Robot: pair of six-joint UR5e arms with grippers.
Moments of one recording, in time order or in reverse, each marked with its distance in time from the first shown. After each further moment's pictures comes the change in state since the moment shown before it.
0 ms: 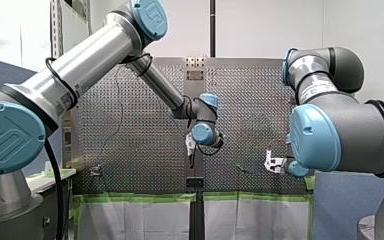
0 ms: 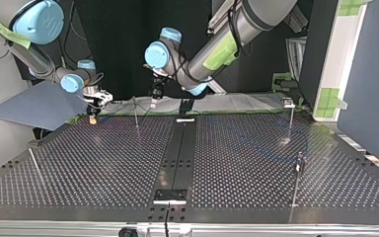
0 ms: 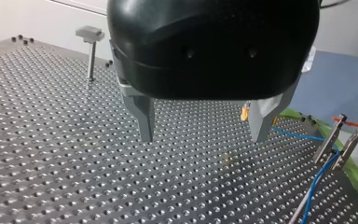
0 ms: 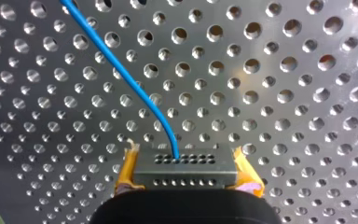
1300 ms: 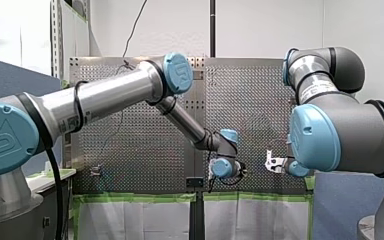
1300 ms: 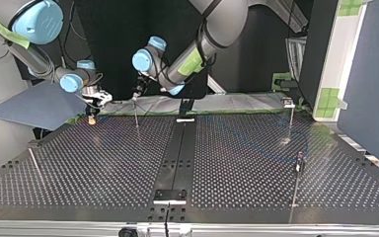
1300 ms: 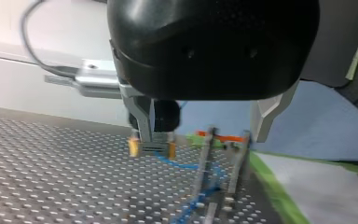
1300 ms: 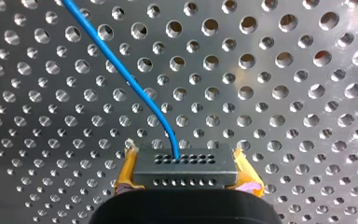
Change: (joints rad) left arm -0.062 -0.392 0.392 -0.011 0.096 0.187; right arm -0.005 0.000 0.000 -0.013 -0.001 -0.015
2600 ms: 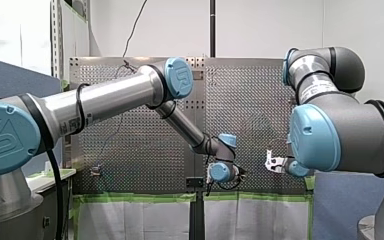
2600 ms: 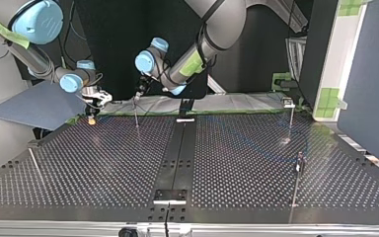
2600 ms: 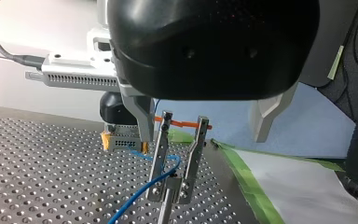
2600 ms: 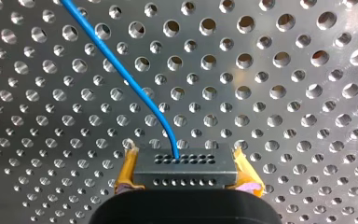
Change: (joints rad) left arm 0.012 -0.045 0.024 -0.016 0.018 0.016; right arm 0.000 -0.002 0.000 0.000 0.001 -0.003
